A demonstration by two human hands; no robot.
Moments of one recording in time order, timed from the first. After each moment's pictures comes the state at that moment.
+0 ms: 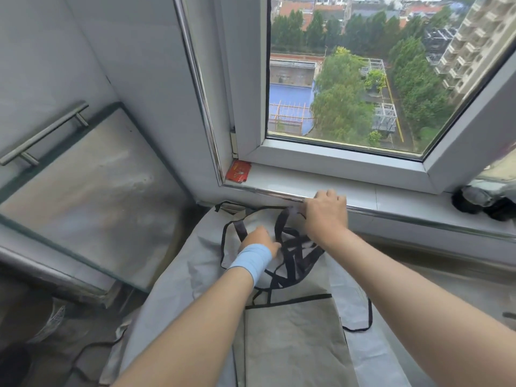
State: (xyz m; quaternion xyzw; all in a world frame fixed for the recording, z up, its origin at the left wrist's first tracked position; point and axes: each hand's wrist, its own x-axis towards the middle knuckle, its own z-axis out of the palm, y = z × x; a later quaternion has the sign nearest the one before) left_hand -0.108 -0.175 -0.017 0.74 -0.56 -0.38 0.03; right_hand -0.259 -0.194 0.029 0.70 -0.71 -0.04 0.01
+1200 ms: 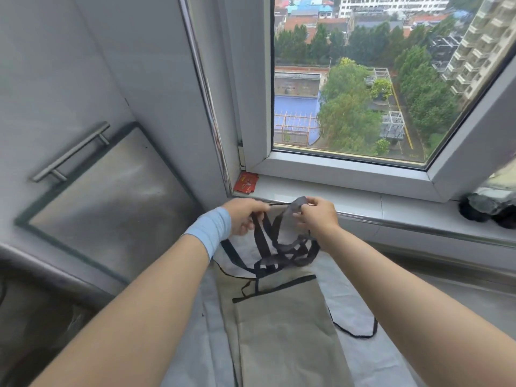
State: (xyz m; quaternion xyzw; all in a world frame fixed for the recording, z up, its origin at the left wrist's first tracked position) left_hand -0.042 -0.223 0.077 0.64 -0.42 -0.62 0.17; right_hand -0.234 -0.207 0.040 0.34 -0.69 0.41 -0.50
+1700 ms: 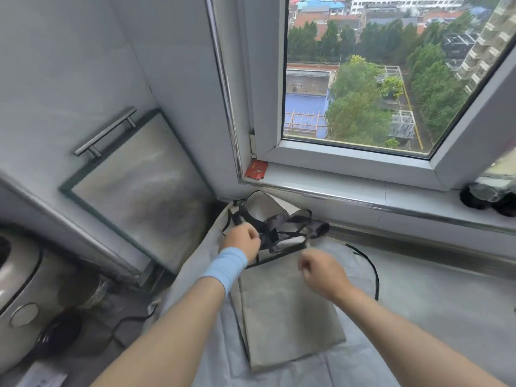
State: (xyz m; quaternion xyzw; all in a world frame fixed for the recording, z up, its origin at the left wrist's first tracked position) left_hand -0.029 -0.123 0.015 0.74 -0.59 -0.30 0.13; right_hand -0.243 -0.080 -0.052 0.73 -0.62 0.17 -0.23
